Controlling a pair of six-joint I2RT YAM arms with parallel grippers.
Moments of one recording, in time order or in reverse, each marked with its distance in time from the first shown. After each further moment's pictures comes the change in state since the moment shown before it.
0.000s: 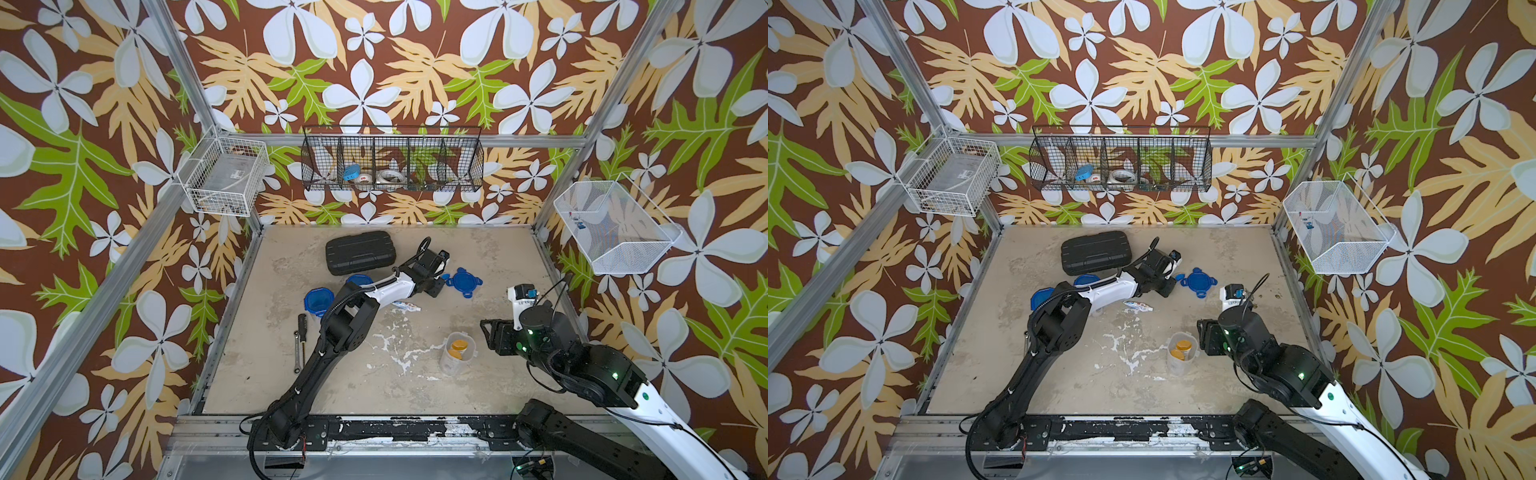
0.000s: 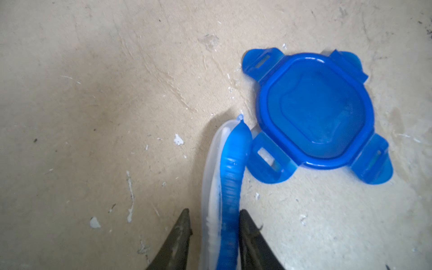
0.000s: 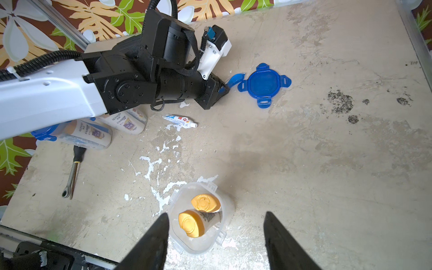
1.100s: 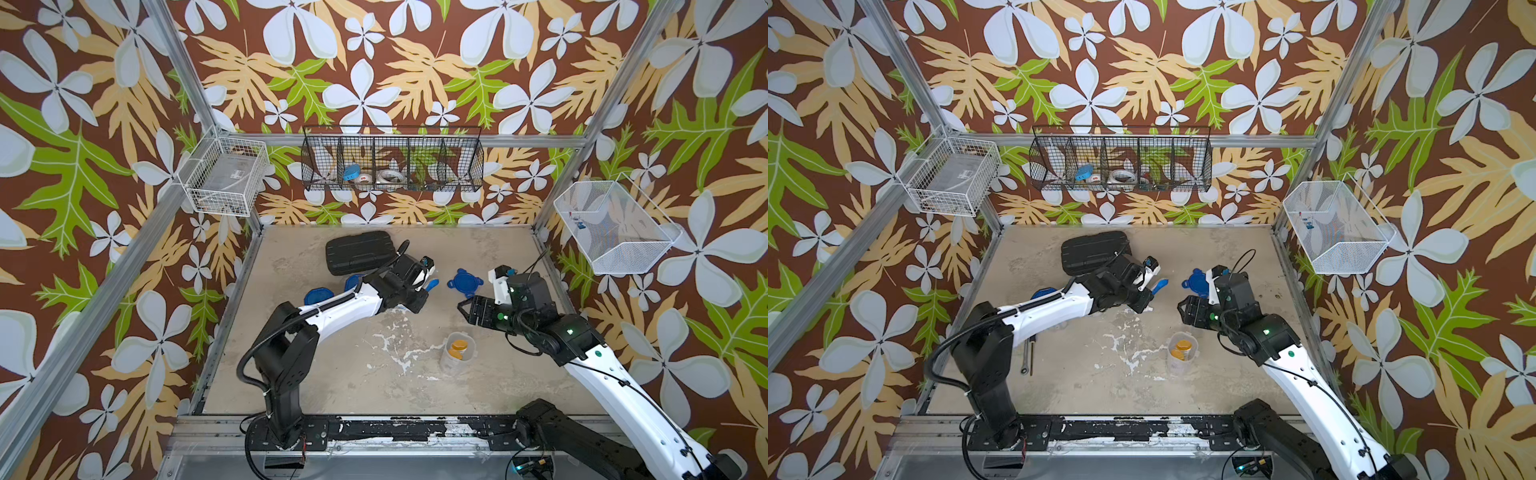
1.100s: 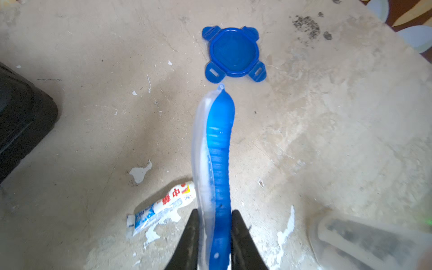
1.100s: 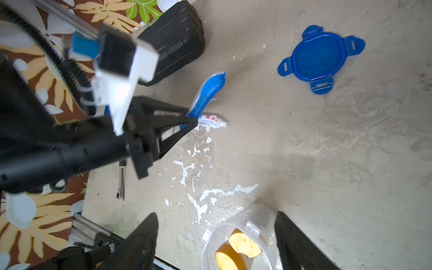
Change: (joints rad) left arm -0.043 -0.710 -0.610 -0.072 0.058 -0.055; right arm -0.343 0.221 -0.037 0.259 -0.503 0.017
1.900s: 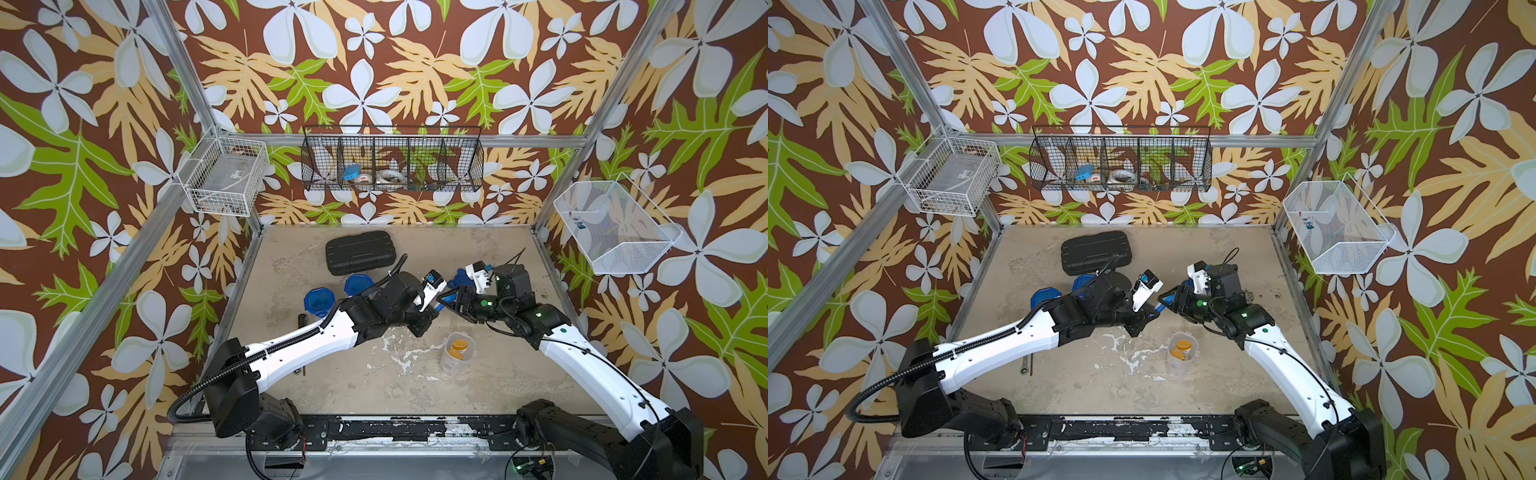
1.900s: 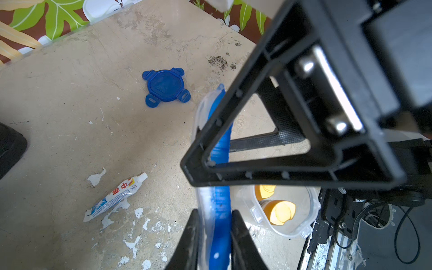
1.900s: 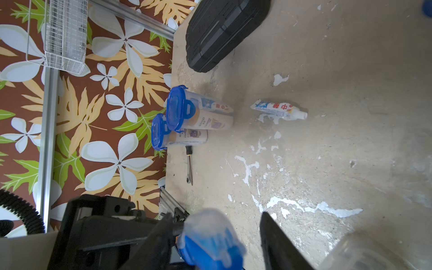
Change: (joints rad) left arm -0.165 -0.284 -0.135 0.029 0.024 -0.035; right arm -0.027 0.161 -0.103 0.372 -0.369 0.183
